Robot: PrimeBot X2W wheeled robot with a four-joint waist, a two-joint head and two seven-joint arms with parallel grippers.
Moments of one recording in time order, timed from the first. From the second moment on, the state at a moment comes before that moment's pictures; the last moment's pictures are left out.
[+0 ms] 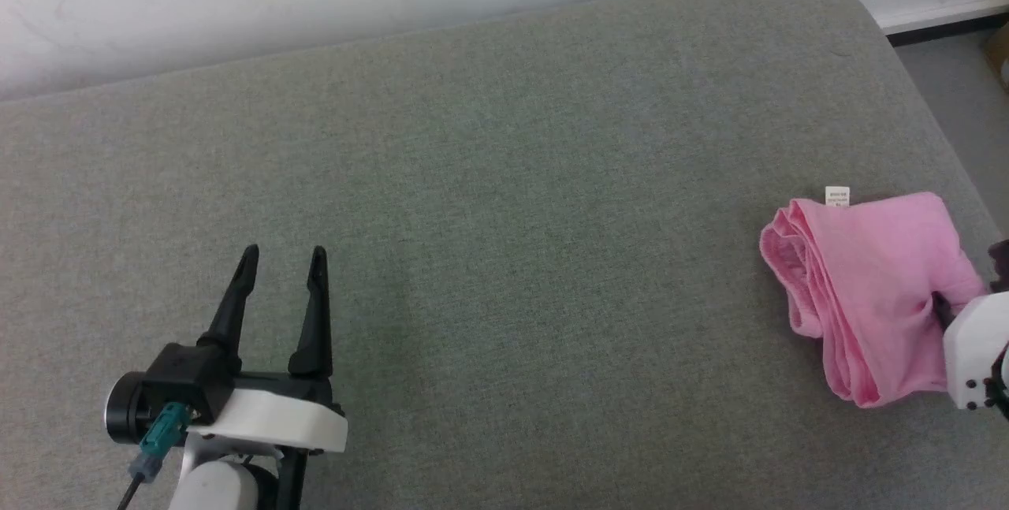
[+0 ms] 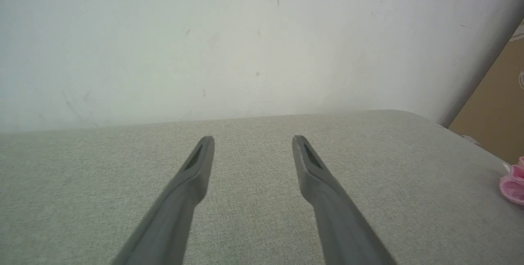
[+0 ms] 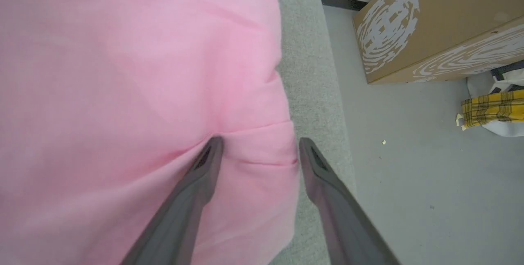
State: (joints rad) left arm -0.07 0.23 -0.15 0.00 -0.29 0.06 -0.26; right arm -0.41 -0.47 0.08 0.73 0.17 0.13 0.20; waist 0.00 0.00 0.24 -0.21
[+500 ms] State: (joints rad) left arm -0.03 0.21 -0.11 -0.04 -0.31 0.06 -0.26; right arm -0.31 -0.31 -0.14 0.42 0.03 0.13 -0.04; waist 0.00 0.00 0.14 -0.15
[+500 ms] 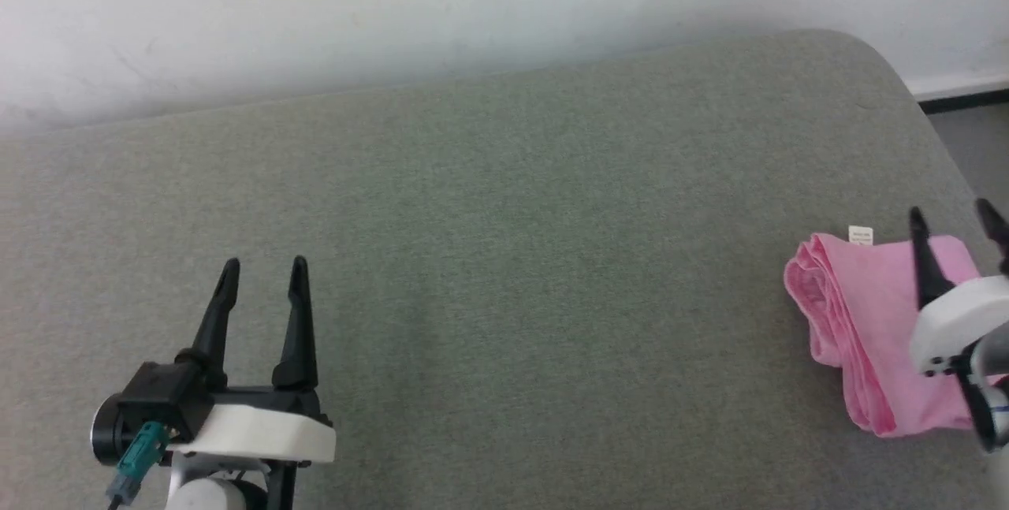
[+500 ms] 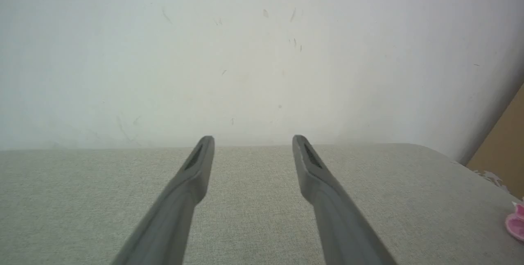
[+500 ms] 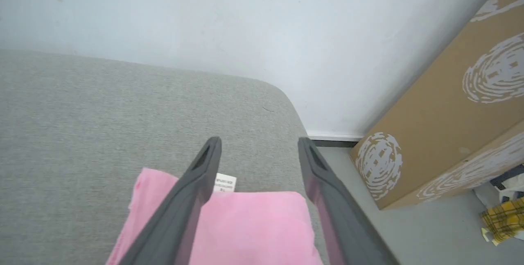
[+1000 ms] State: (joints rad) left arm 0.04 0.28 -0.03 0.06 -0.31 0.05 -0.26; right arm -0.13 -0.07 0.02 0.06 0.07 0.13 -0.10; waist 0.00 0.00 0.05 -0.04
